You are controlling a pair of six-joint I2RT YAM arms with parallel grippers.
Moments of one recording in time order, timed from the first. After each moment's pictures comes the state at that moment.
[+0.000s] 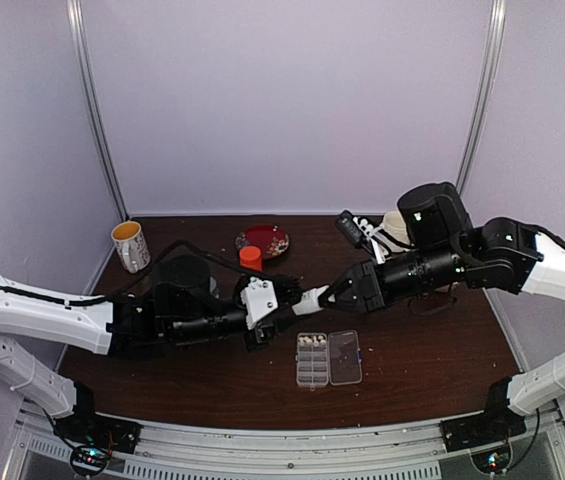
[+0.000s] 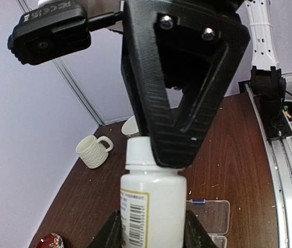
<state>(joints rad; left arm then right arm) -1.24 1.36 0.82 0.38 -0.02 0.45 1.04 1.21 1.21 -0.60 -0.27 0.61</state>
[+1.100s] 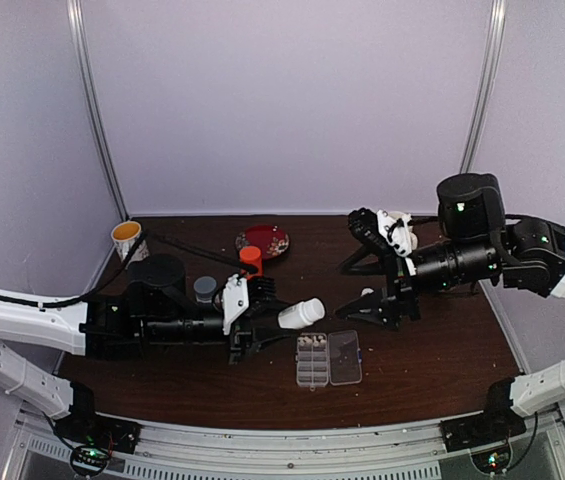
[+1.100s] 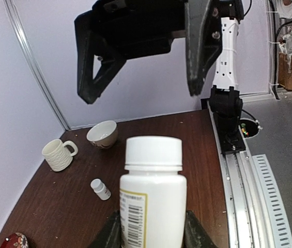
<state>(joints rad) -1.25 1.22 0.78 0.29 0.16 0.28 1.06 1.10 1.21 -0.57 -0.33 -0.25</state>
